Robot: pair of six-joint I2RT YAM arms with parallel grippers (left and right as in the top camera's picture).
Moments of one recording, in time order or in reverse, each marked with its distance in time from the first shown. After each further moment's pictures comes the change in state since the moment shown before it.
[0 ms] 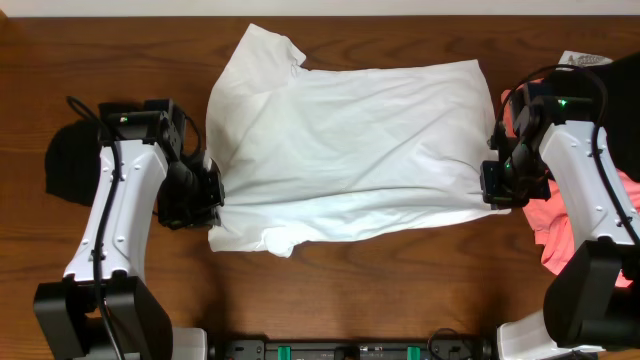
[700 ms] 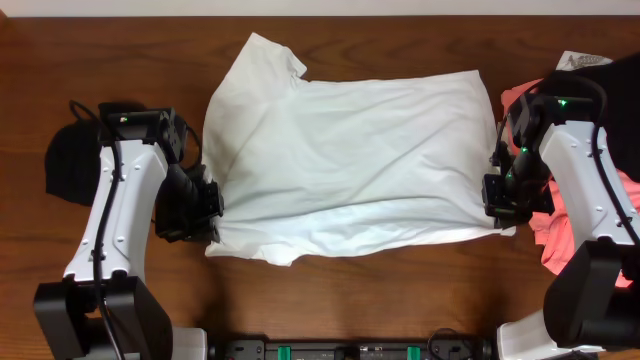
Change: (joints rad) left arm 0.000 0.000 0.000 -0.131 0.000 0.000; right arm 0.000 0.000 0.000 -0.159 0.000 0.050
